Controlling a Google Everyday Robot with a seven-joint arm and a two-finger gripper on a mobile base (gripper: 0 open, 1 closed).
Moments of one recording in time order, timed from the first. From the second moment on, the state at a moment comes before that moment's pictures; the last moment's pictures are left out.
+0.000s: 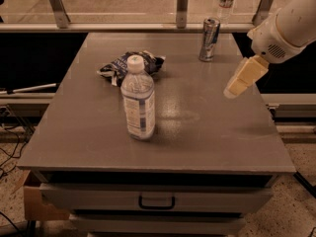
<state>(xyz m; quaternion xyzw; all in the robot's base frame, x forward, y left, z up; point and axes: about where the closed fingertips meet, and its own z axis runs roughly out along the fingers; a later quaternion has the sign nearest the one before) 0.583 -0.206 0.933 -0.52 0.80 -0.01 0.30</state>
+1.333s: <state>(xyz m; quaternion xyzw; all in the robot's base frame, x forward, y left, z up) 0.695 -0.234 0.921 -0.40 0.82 0.01 0.40</state>
